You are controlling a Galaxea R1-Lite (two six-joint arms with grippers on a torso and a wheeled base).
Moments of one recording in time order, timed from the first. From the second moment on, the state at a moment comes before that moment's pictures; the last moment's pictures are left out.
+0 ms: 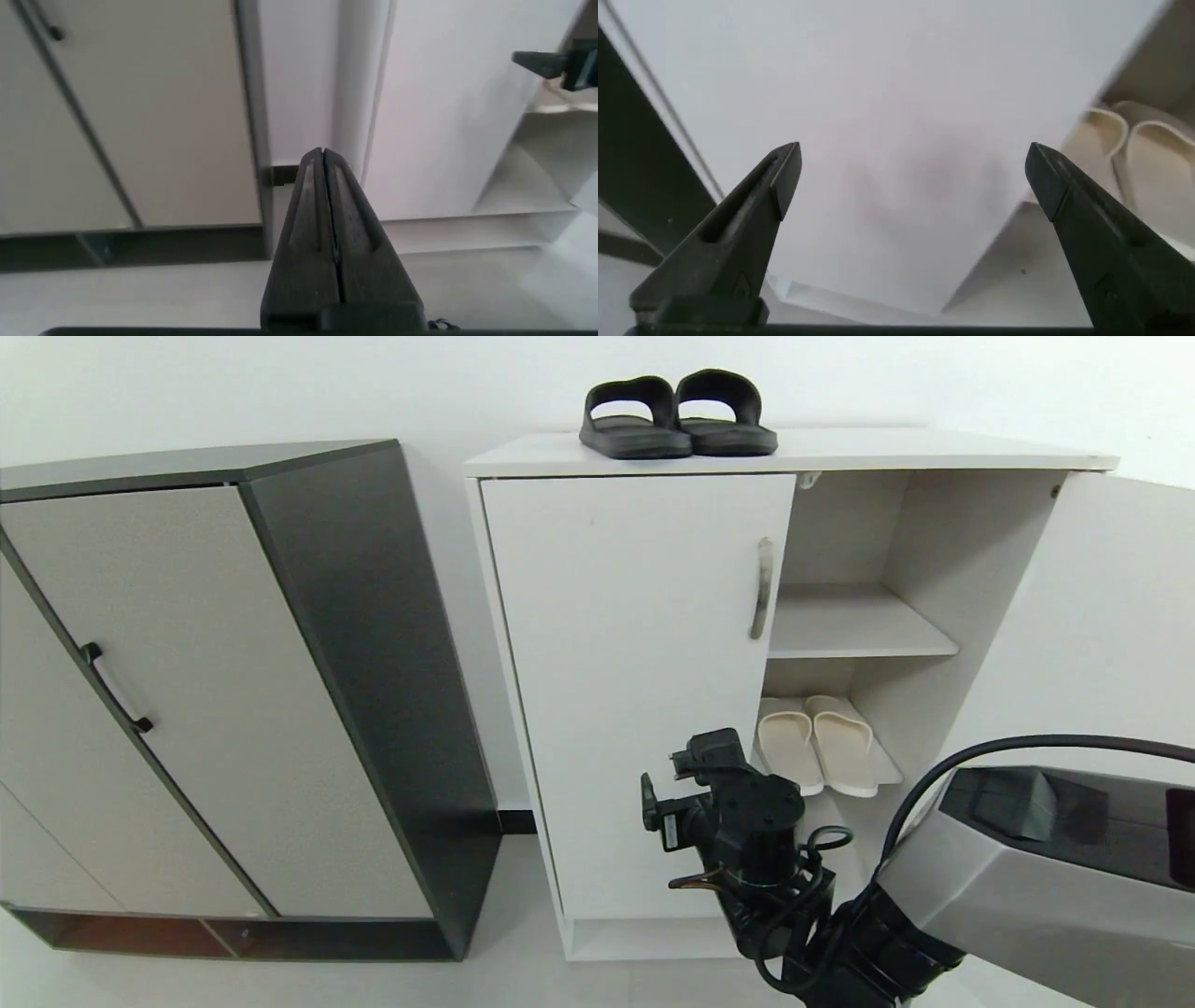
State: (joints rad) left arm 0.00 0.00 0.00 0.00 0.00 0.01; right arm 0.83 2.26 -0.92 -1.30 -0.62 -0.03
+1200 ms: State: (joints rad) left arm 0.00 0.00 0.00 0.00 0.00 0.01; right arm 0.83 2.28 -0.90 -1.35 -0.60 -0.05
